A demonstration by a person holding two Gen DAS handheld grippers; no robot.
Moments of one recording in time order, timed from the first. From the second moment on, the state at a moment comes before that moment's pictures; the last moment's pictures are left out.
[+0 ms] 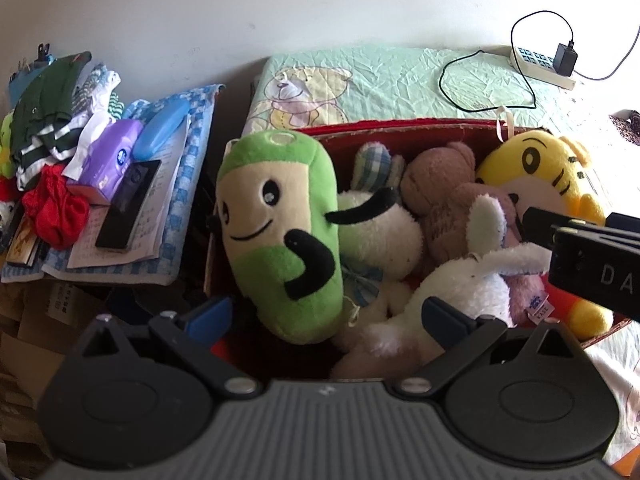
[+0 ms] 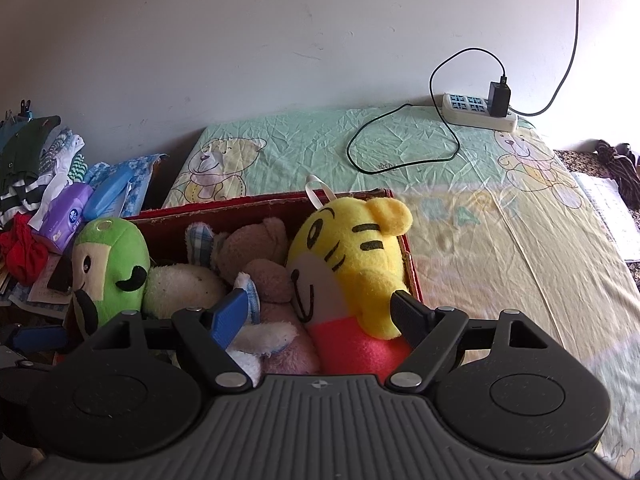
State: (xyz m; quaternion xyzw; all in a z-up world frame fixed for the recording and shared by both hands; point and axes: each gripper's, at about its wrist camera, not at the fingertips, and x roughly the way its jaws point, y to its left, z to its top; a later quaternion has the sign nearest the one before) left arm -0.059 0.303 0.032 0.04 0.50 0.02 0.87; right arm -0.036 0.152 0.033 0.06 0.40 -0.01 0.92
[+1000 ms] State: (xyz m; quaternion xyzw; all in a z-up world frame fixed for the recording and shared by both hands) left arm -0.055 0.305 0.058 0.07 0.50 0.02 0.87; right arm -0.032 0.160 0.056 0.06 0.39 0.01 0.92
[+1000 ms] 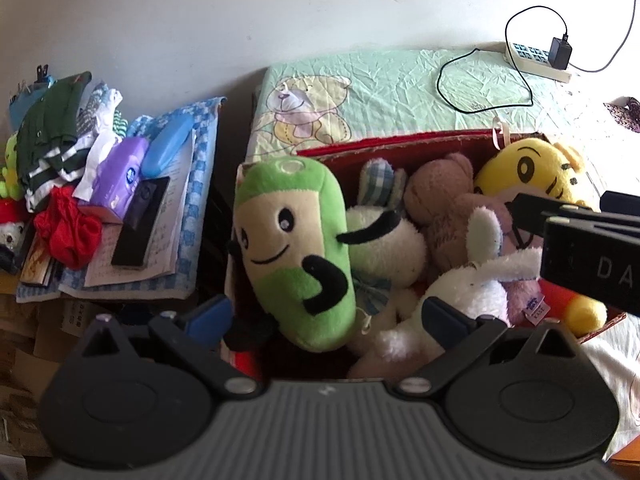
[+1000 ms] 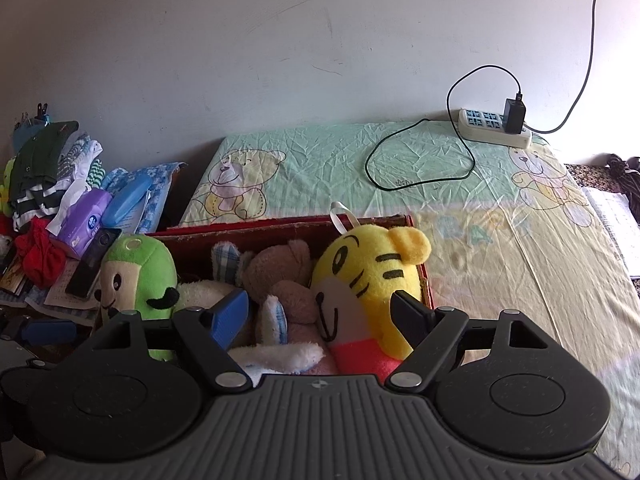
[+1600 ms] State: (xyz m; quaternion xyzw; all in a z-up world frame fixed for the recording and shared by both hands) left arm -0.061 0.293 0.060 0.07 0.49 0.02 0.87; right arm -0.047 0.147 0.047 0.06 0.40 -0.01 0.91
